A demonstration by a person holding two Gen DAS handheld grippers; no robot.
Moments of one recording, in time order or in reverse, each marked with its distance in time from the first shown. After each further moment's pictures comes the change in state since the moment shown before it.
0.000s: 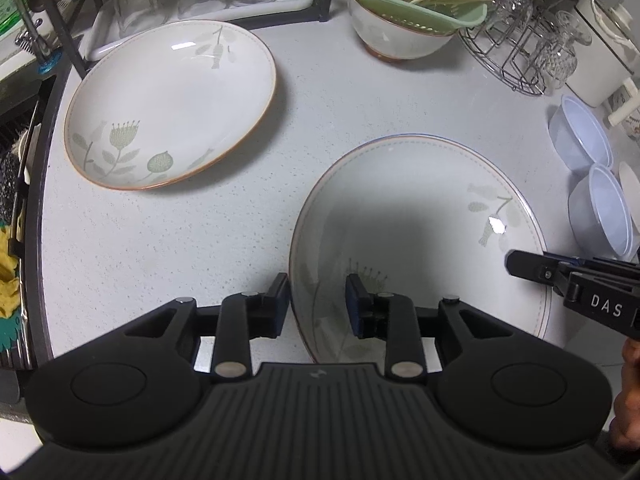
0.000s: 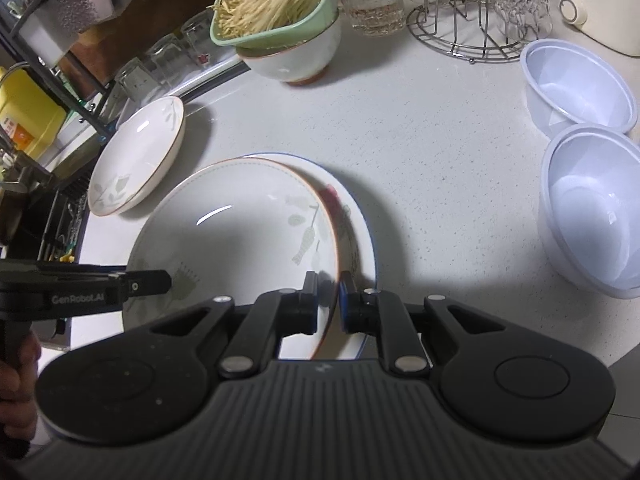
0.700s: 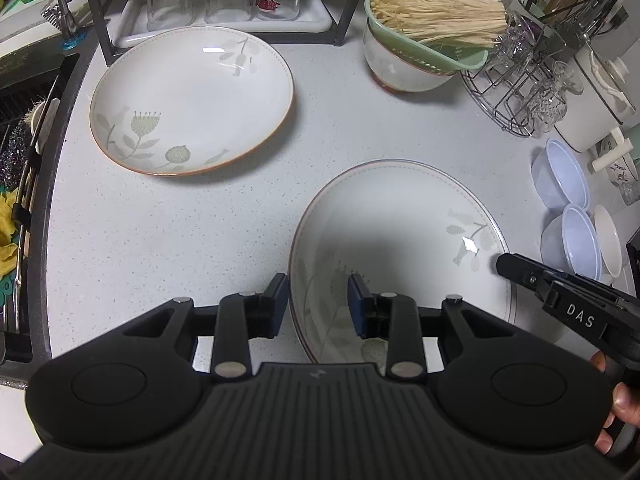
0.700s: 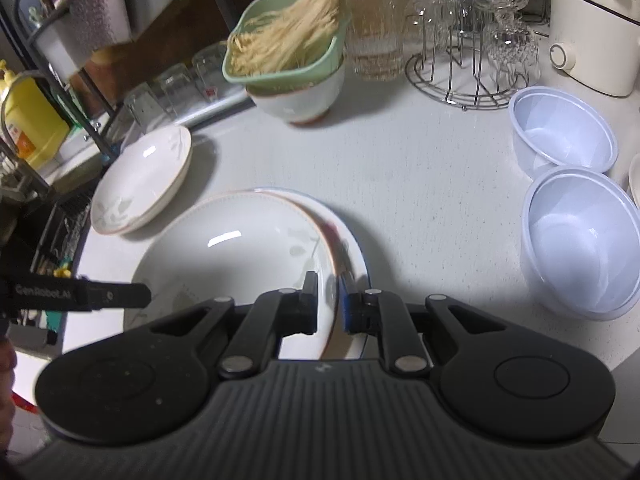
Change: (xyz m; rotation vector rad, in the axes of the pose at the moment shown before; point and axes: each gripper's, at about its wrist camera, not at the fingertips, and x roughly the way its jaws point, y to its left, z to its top) left arm -0.028 0.009 -0.009 -0.107 -0.050 -0.055; right arm -0.019 0.004 -0.004 -0.040 -0.134 -0.022
